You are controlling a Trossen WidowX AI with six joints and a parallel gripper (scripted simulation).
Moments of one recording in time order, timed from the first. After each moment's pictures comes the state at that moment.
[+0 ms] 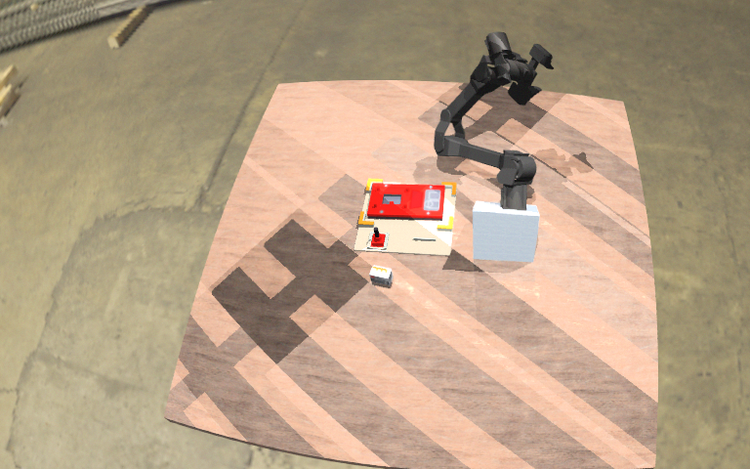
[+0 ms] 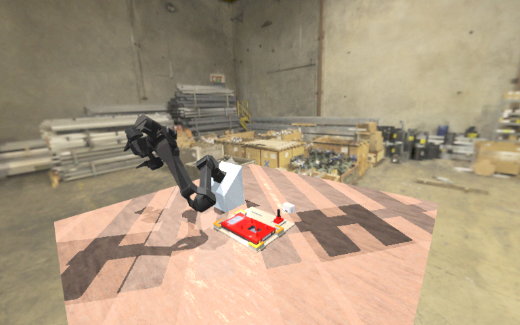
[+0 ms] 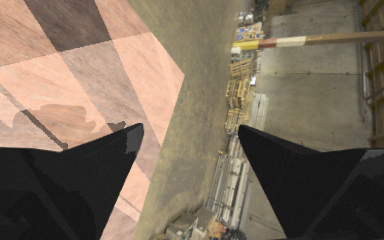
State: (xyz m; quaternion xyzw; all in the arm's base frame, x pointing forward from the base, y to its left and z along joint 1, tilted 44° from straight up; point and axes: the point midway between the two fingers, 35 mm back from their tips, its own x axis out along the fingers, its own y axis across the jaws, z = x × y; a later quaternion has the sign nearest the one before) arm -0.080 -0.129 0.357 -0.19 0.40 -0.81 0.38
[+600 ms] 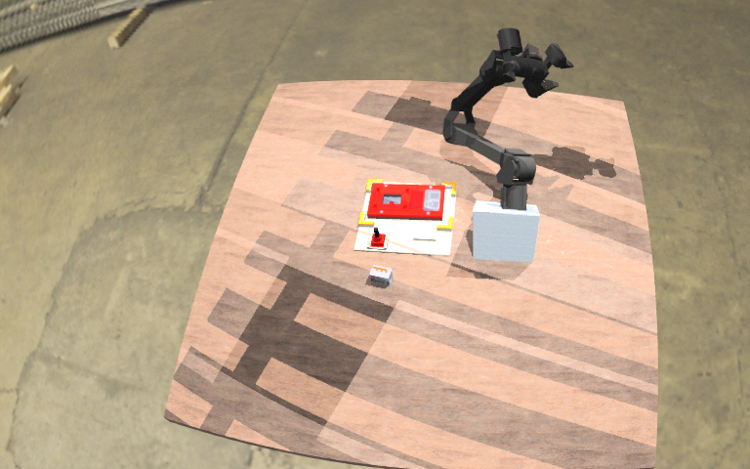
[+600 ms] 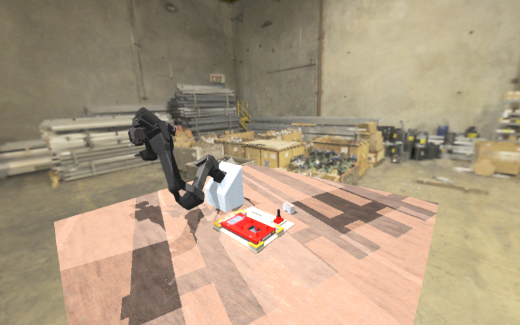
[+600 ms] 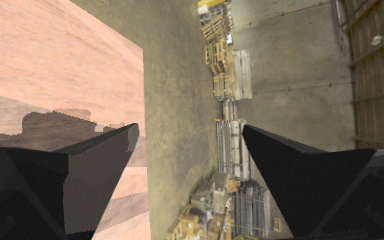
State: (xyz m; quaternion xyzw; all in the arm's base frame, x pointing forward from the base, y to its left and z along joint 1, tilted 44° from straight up) arm -0.127 -0.083 0.369 -0.11 0.29 -0.90 0.29
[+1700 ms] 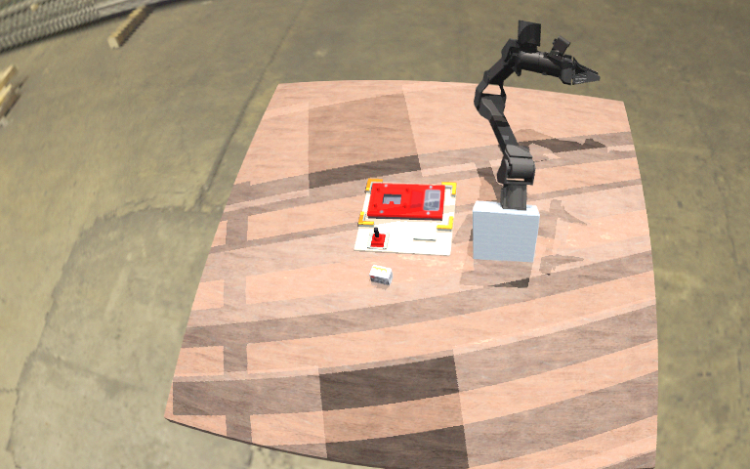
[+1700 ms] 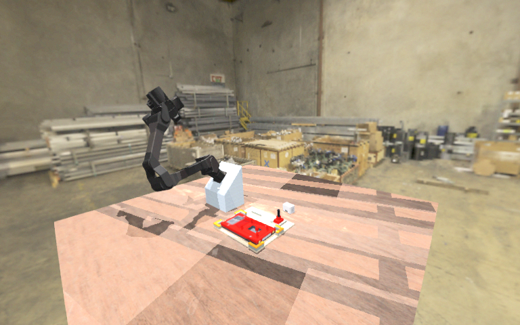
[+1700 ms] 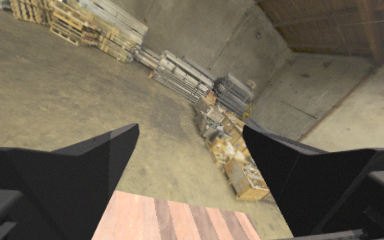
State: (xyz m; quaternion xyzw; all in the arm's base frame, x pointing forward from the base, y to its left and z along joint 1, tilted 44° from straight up) arm -0.188 0.104 0.358 0.05 -0.11 -0.99 -0.05
